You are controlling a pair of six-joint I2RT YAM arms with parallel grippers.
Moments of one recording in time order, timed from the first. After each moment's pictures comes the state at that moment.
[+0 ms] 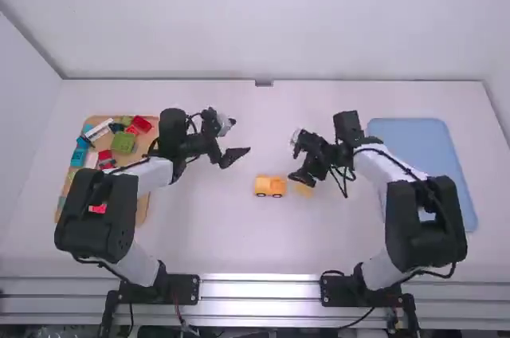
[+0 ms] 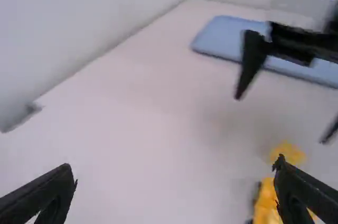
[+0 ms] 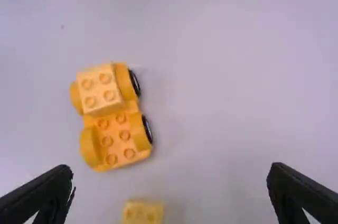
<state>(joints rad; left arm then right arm) -0.09 1.67 0.74 0.46 1.00 0.44 0.14 1.68 0.90 -0.38 -0.75 -0.92</state>
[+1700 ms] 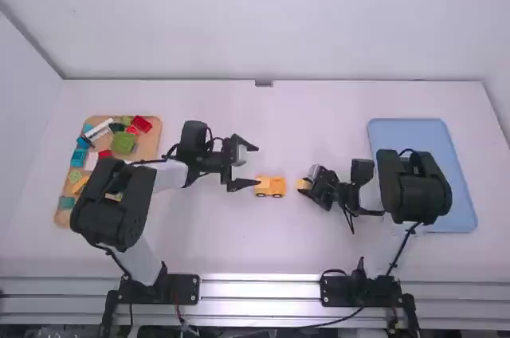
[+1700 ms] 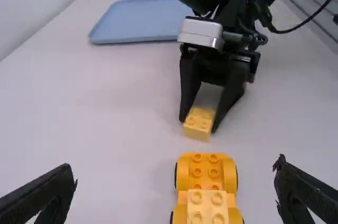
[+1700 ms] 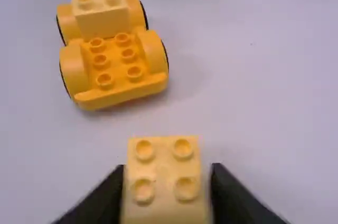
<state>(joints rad) -0.21 1.77 0.73 0.30 1.13 0.81 -0.03 2.01 0.46 0.56 -1.01 -0.95</state>
